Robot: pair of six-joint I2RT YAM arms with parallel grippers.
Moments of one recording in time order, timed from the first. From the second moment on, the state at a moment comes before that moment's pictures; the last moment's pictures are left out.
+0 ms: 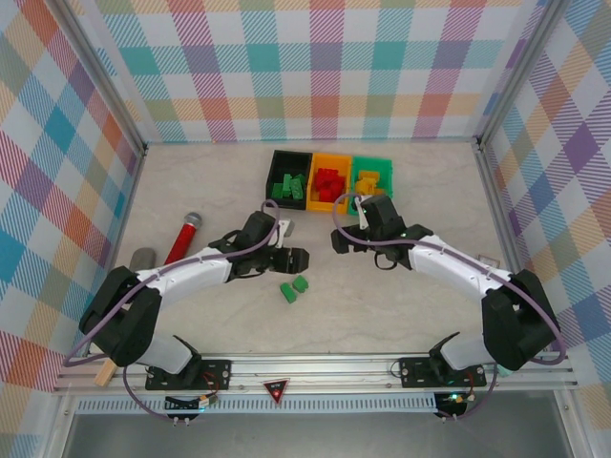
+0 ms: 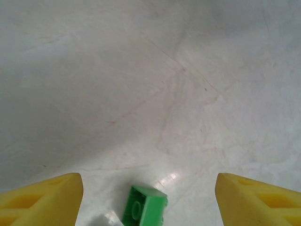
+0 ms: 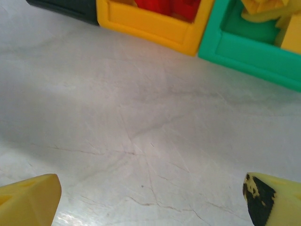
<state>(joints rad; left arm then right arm) -0.64 1.46 0.81 -0.24 0.24 -0.44 0.58 1.40 0.88 -0.32 0.02 0.28</state>
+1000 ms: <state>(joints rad) -0.86 1.76 1.11 -0.64 0.02 -0.28 0.55 1.41 0.76 -0.15 0.06 0.29</state>
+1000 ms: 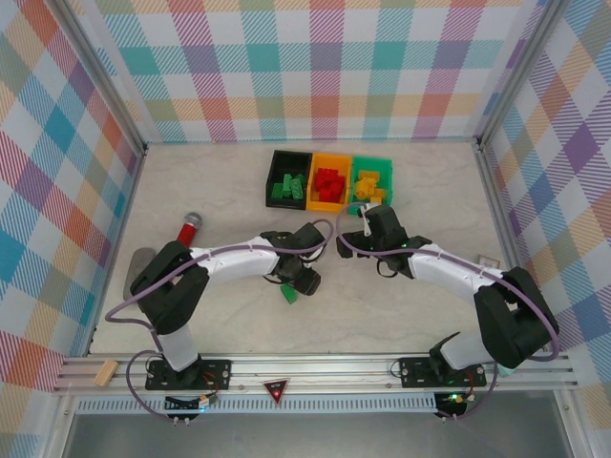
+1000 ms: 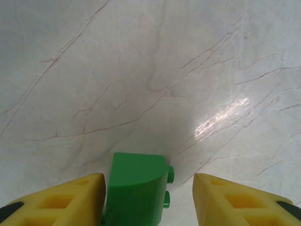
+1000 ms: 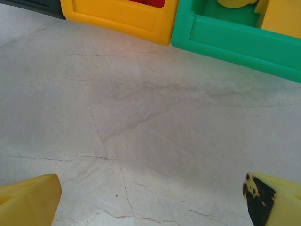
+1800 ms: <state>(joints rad) -0.88 1.79 1.12 -0.65 -0.04 -0.30 0.55 1.41 0.76 -0.15 0.06 0.29</state>
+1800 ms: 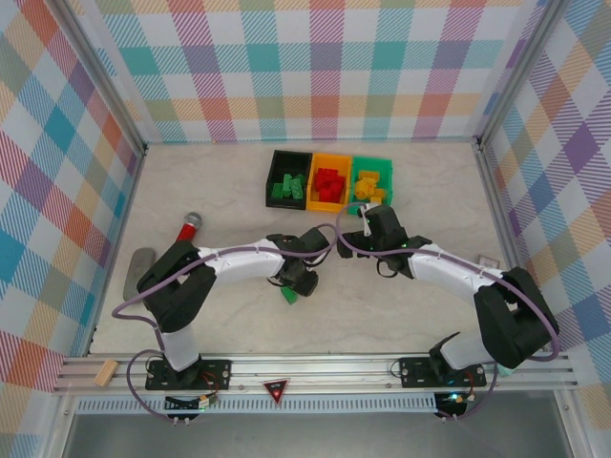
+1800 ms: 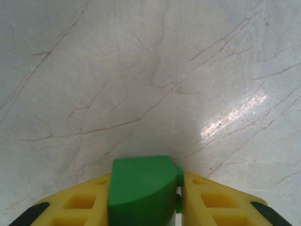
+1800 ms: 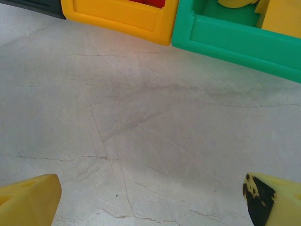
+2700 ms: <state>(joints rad) -0.64 1.68 1.36 -0.55 -0.14 -0.36 0.55 1.39 0.75 -0.14 0.05 0.31</state>
